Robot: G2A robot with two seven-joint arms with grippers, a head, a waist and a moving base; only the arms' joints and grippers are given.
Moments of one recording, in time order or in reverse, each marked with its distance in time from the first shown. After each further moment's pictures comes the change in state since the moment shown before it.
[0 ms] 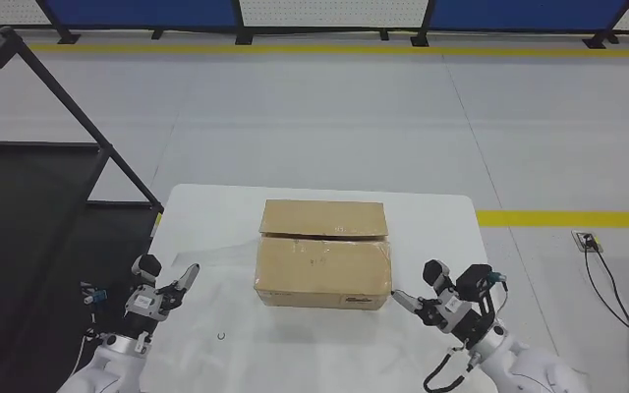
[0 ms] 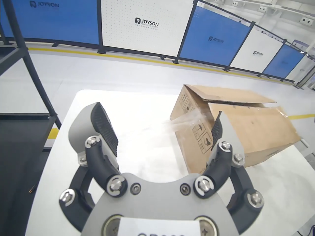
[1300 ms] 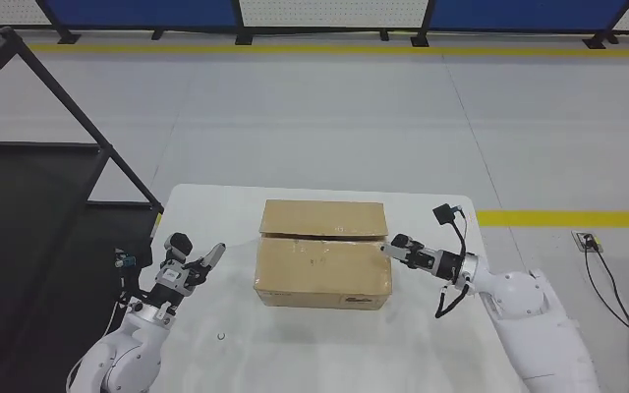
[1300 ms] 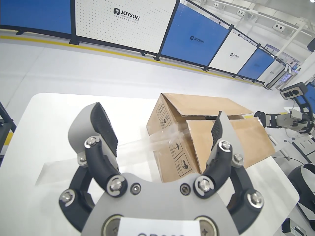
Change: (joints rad) left arm -0.171 -0.008 0.114 0.072 -0.085 -0.006 -0.122; right arm 0.567 -0.005 -0.205 0.631 0.677 -0.053 0.573
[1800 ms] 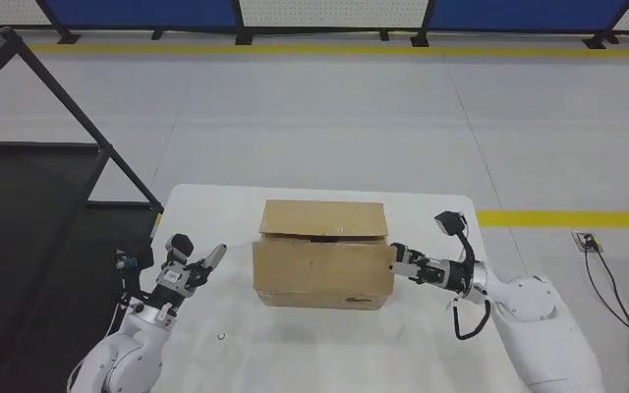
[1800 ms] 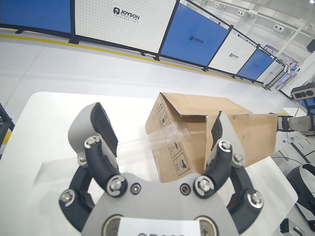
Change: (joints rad) left arm 0.008 -0.001 0.006 -0.010 -0.002 0.004 -0.001; right arm -0.055 0.027 0.030 -0.066 0.275 -0.152 0.210
